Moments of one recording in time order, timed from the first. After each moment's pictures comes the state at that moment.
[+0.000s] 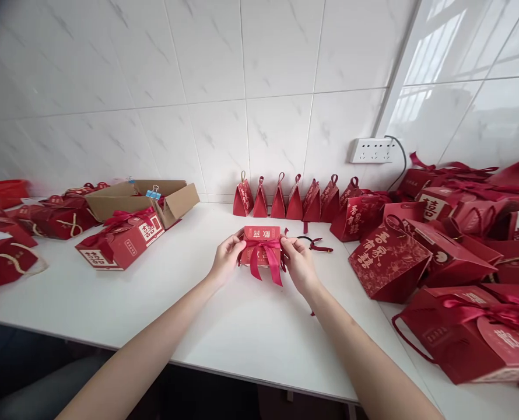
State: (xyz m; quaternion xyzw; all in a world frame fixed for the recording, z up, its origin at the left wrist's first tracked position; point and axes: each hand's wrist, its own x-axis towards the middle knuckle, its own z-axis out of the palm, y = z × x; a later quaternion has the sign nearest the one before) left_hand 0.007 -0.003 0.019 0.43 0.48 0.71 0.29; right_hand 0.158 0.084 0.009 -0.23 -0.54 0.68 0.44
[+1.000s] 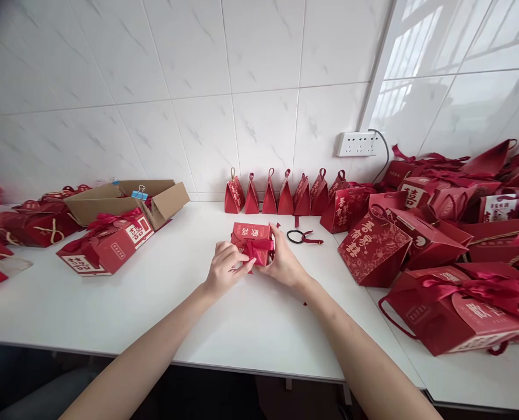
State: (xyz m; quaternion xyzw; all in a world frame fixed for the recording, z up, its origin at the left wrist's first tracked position) left_hand 0.020 -0.017 0.016 0.69 0.52 0.48 -0.15; right_hand 0.160 0.087 -0.007 -0.15 -0.83 0.36 0.41
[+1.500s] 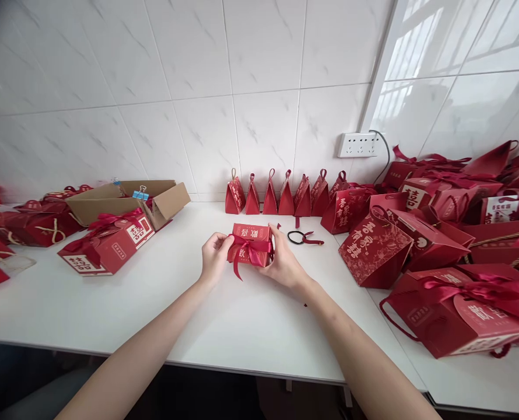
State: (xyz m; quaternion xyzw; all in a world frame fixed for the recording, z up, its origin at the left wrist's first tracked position) left_hand 0.007 -0.009 0.019 0.37 0.58 0.71 0.14; right_hand 0.159 0.090 -0.011 -0.13 -0.84 0.33 0.42
